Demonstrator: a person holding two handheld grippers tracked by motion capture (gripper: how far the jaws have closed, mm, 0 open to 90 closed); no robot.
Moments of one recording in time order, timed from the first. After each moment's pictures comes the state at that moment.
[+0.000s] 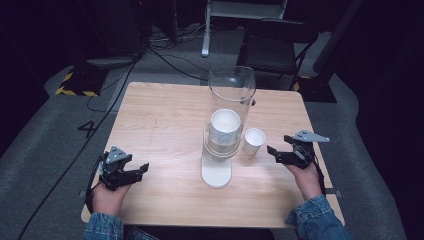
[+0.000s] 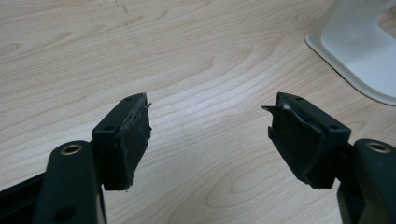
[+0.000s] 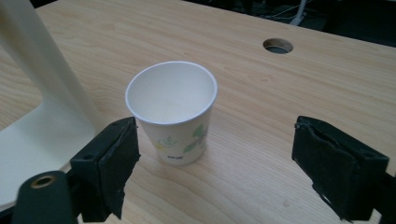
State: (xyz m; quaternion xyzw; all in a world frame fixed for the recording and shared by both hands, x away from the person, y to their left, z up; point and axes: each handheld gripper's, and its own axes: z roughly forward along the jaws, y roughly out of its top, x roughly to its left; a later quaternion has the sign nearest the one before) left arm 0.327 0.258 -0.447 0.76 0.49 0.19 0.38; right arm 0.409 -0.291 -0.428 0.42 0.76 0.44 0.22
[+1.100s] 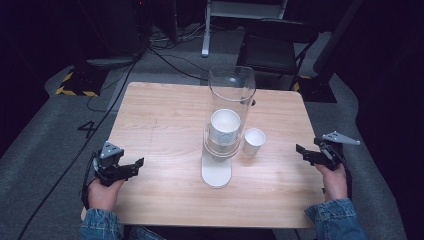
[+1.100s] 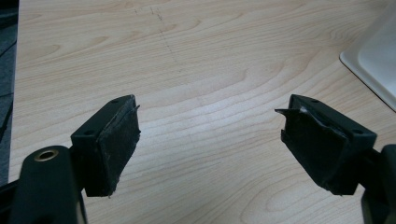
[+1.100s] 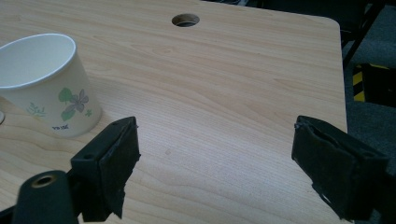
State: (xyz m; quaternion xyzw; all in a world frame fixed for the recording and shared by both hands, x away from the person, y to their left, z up) left arm 0.338 0.273 -0.449 0.73 0.52 0.20 0.38; right arm 0.414 -0.377 -0.438 0.49 0.73 0.40 0.26
